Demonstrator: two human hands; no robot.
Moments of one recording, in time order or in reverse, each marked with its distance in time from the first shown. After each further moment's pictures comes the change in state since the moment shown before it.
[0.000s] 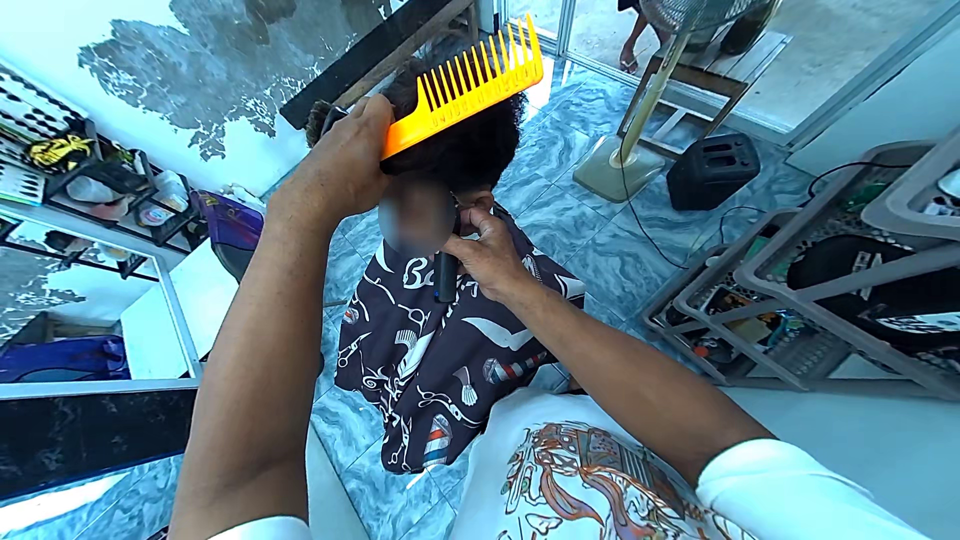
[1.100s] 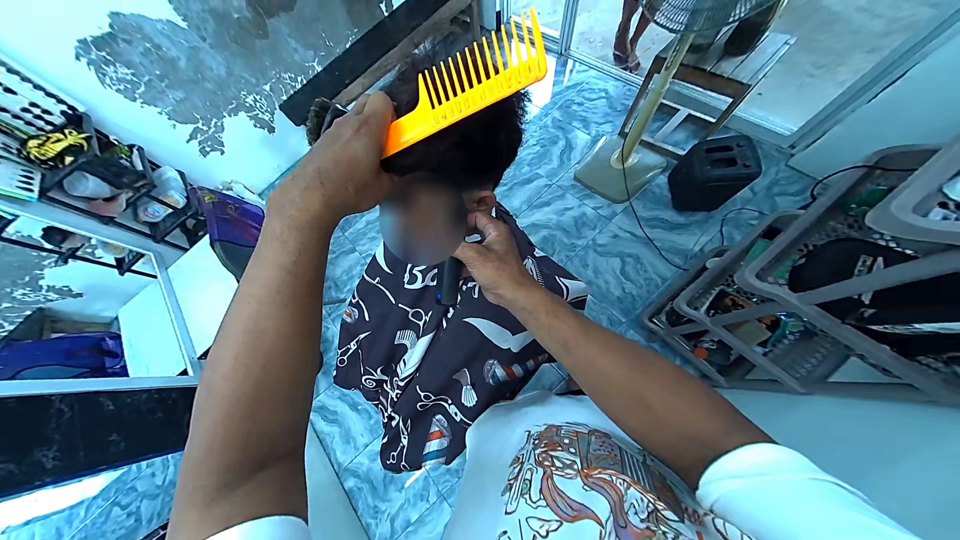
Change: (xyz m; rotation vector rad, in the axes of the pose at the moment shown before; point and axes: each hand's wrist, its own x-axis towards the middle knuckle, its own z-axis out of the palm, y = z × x) left_hand 0.001 -0.004 0.000 -0.016 0.002 0.007; right_hand -0.001 0.007 -0.003 0.004 -0.008 -0.009
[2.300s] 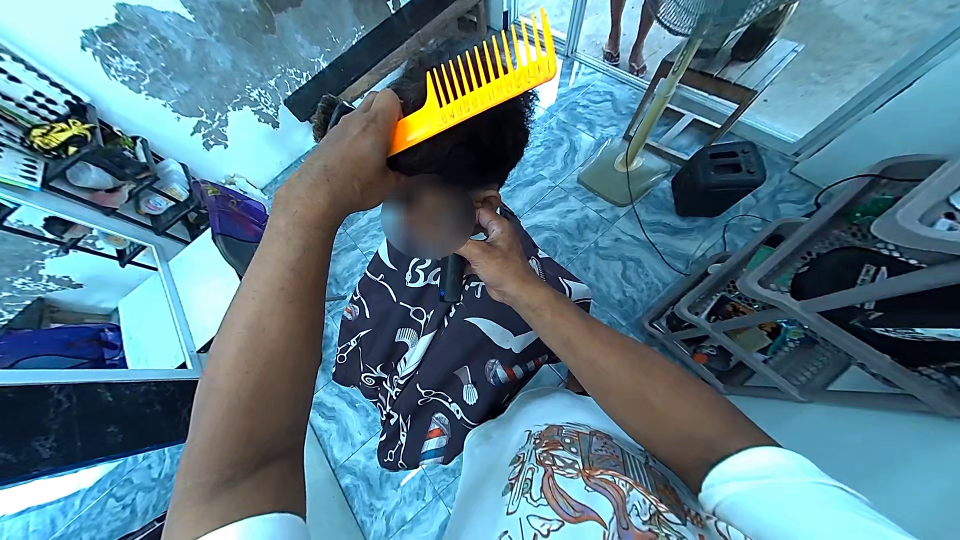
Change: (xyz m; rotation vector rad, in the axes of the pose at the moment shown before) left_hand -0.003 -0.001 0.000 0.009 0.007 0.000; right_hand 0.002 -0.005 0.001 0.011 -0.017 0.019
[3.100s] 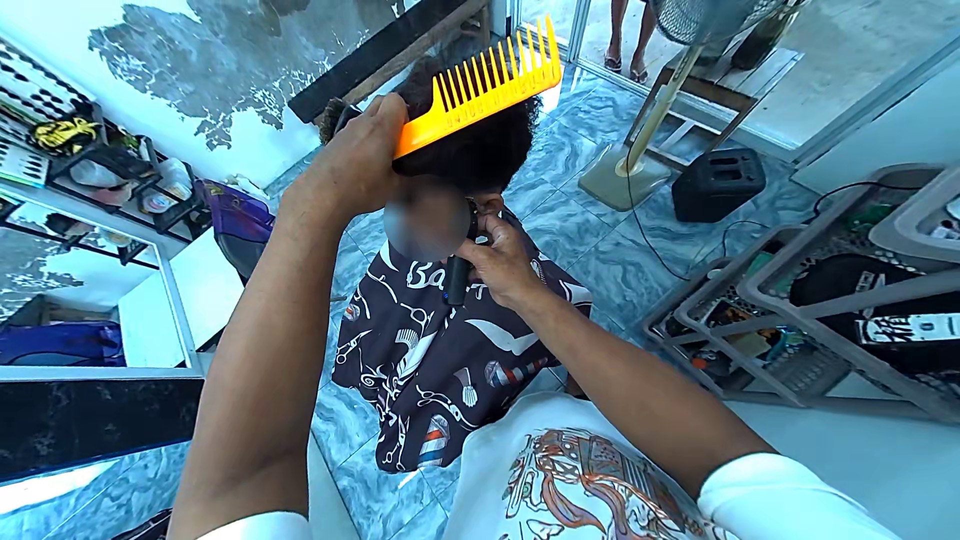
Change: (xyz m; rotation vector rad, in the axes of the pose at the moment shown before) left_hand 0.000 0.000 0.001 -0.016 -0.001 0.002; right_hand -0.004 0.006 -0.004 0.007 0.005 0.003
